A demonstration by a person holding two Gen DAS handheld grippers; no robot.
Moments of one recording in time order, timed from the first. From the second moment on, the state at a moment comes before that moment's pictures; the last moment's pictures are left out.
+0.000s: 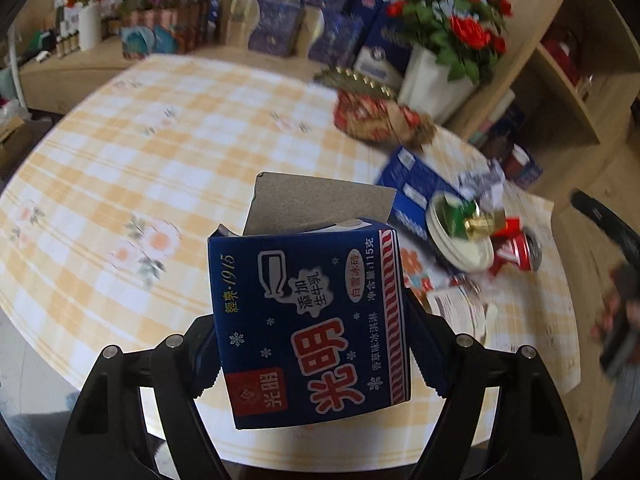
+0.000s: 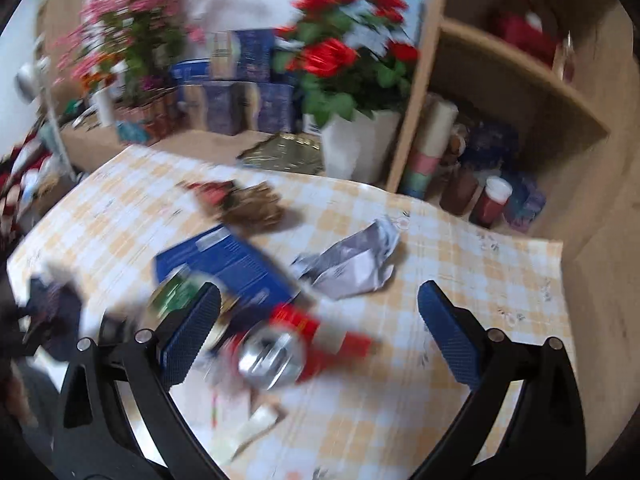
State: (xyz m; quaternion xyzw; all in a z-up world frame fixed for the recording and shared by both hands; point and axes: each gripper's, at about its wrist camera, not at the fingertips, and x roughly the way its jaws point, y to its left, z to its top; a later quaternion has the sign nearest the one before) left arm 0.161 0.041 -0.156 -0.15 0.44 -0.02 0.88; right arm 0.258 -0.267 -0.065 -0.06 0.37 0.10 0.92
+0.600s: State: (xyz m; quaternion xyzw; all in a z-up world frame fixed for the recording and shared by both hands) left arm 0.157 0.093 -0.155 -0.16 0.42 0.02 0.89; right arm 0.441 -0.323 -0.191 0.25 0.61 -0.02 0.75
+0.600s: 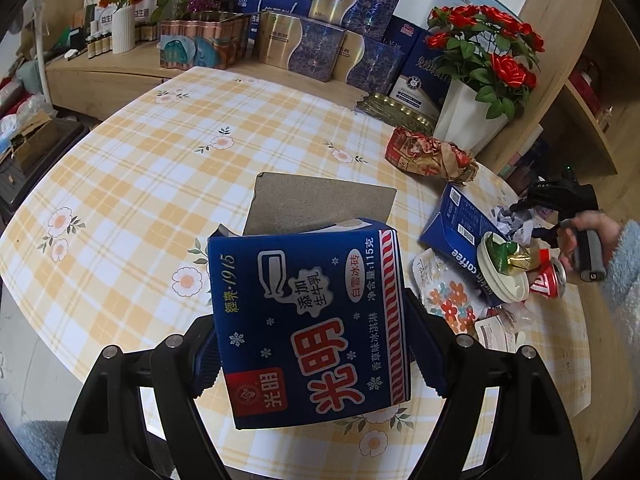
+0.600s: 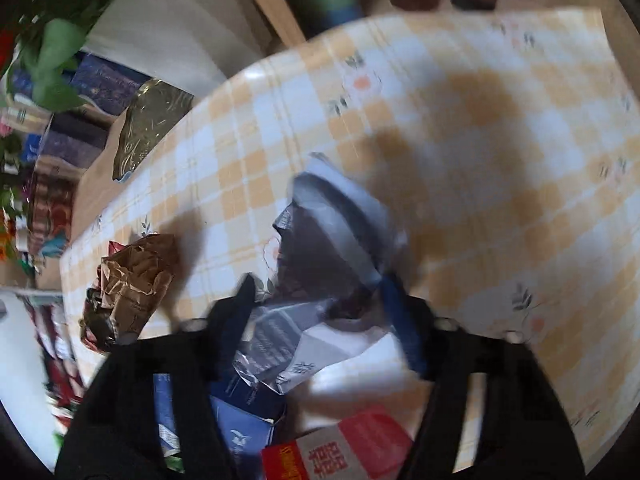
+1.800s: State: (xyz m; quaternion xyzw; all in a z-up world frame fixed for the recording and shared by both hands) left arm 0.002 0.052 -0.141 -0.12 0.40 -0.10 0.90; right arm 0.037 -0.237 -0.122 0.20 0.43 0.21 0.85
